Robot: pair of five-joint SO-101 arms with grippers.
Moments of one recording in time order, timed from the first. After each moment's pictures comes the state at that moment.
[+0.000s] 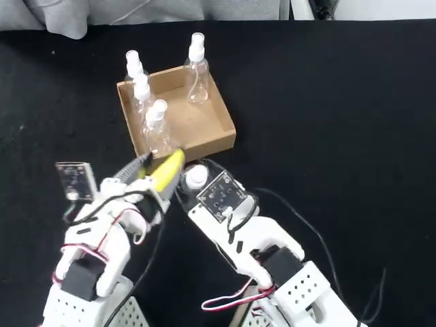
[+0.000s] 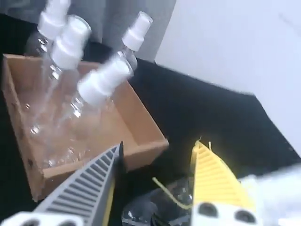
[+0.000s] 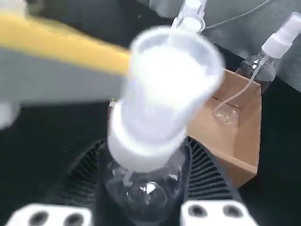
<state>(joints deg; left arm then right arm) 15.3 -103.7 83.3 39.4 26.2 -37.6 -82.9 88.7 24.7 12.8</state>
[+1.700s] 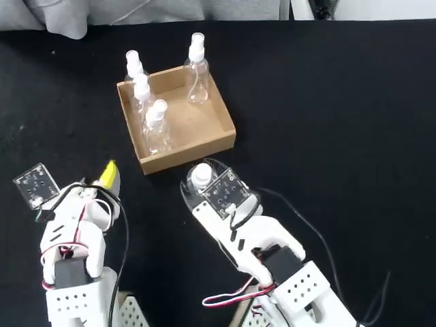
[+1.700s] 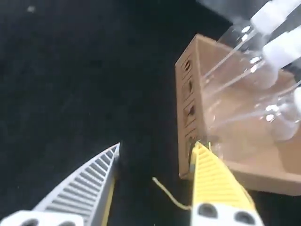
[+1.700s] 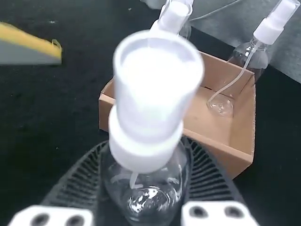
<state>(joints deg) -14.0 -103.8 91.2 49.7 22.2 -35.3 -82.9 90.2 24.7 12.8</state>
